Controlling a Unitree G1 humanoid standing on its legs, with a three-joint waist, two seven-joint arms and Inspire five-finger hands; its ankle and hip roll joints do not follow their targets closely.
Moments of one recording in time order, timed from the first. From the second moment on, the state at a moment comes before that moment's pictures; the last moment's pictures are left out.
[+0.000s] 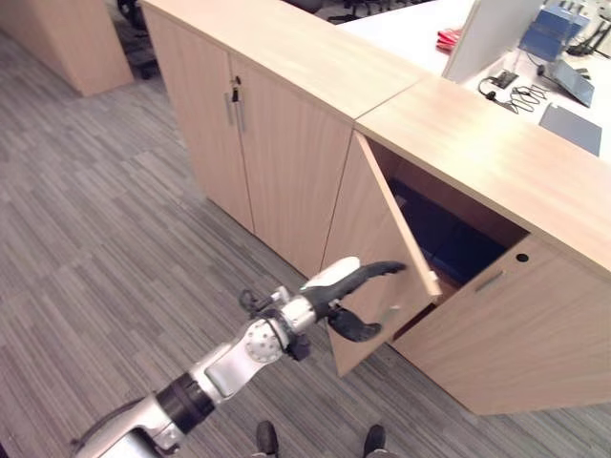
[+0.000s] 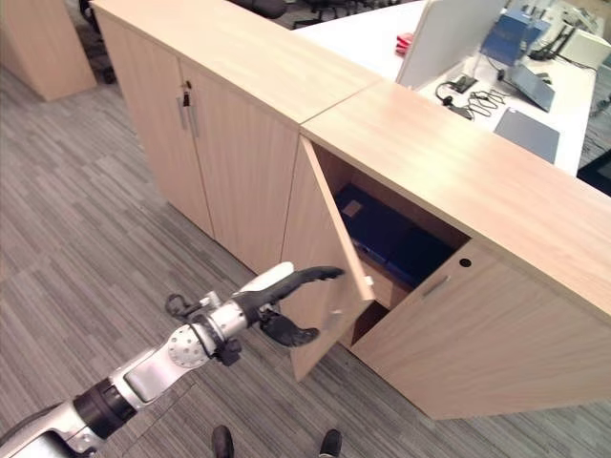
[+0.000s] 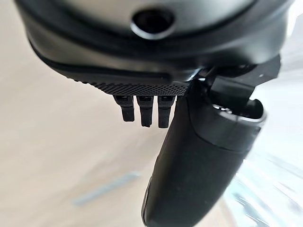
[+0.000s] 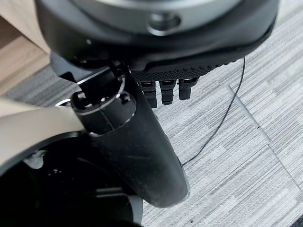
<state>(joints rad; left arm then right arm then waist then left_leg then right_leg) -0.47 0.50 -0.77 -0.07 0.00 -0.11 -0.10 0.06 -0.18 0.34 1.23 0.06 0.05 0.06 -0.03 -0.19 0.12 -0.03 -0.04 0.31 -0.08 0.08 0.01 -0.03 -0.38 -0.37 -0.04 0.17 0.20</state>
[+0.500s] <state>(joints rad) -0.48 0.46 -0.77 -0.02 -0.11 -0.11 -0.11 0.07 -0.22 0.47 1.21 0.13 0.05 0.04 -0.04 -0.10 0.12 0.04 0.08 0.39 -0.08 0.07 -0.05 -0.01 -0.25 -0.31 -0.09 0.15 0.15</state>
